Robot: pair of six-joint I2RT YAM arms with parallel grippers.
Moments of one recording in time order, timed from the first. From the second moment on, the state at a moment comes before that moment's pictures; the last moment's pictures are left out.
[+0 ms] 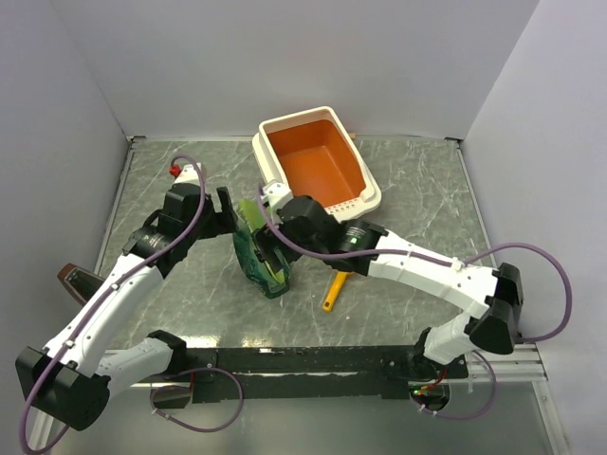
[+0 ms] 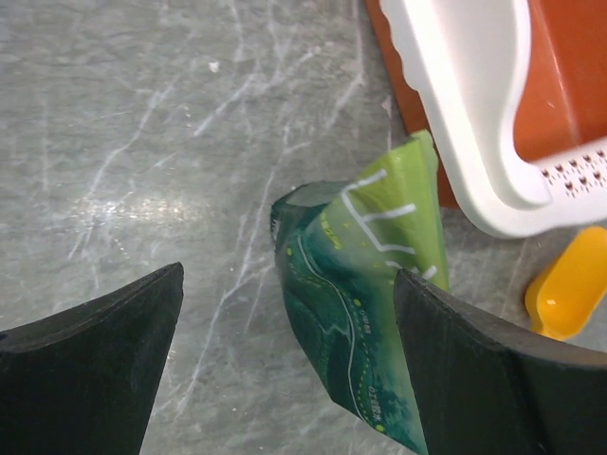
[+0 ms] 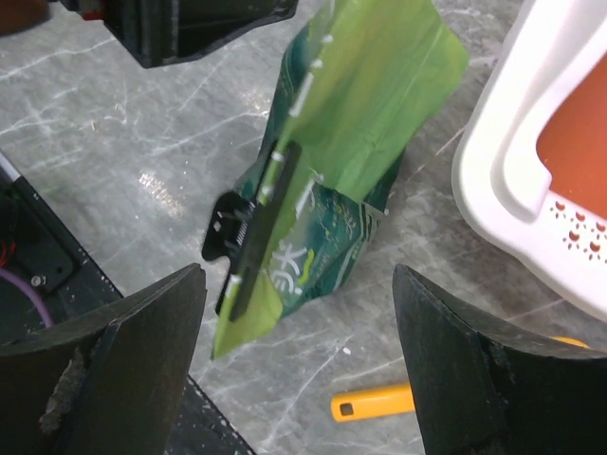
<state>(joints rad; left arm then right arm) -0.42 1.03 0.98 -0.55 -0.20 -0.46 1.07 1.44 1.37 -0.54 0.17 0.17</state>
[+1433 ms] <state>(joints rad) -0.42 0.87 0.92 -0.58 -0.52 -0.60 1.22 1.75 1.68 -0.75 0.48 0.22</state>
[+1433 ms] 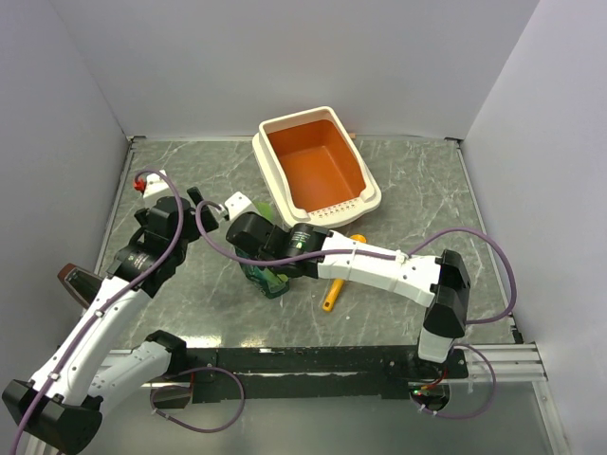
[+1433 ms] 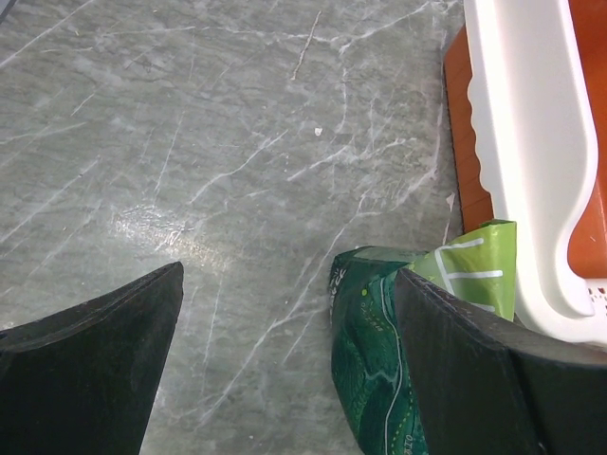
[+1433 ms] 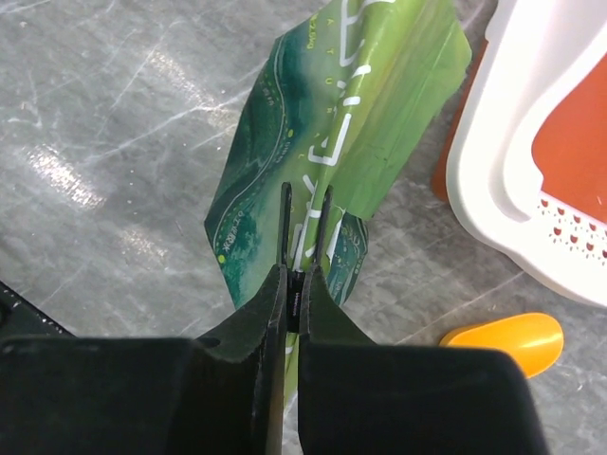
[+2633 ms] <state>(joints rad) -0.42 0.86 0.91 -0.57 -0.52 -0.60 0.64 1.12 1.06 -0.75 0.54 0.42</state>
